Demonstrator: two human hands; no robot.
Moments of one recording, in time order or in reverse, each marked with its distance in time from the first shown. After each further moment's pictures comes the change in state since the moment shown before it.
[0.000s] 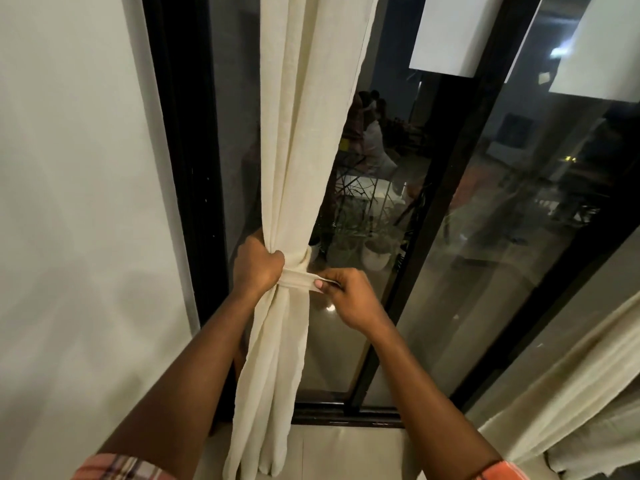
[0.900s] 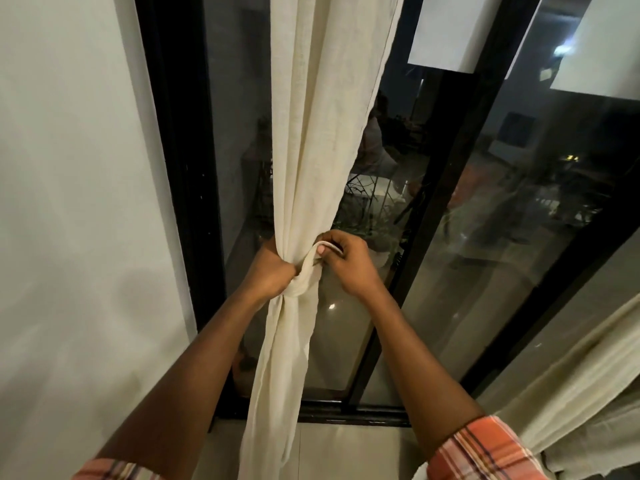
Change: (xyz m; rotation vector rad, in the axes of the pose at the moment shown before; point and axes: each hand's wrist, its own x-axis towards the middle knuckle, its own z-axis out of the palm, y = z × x) left_hand -0.014 0.006 0.012 -0.118 -0.269 0.041; right_hand 0.033 -0.014 -0.026 0.186 0.087 -0.062
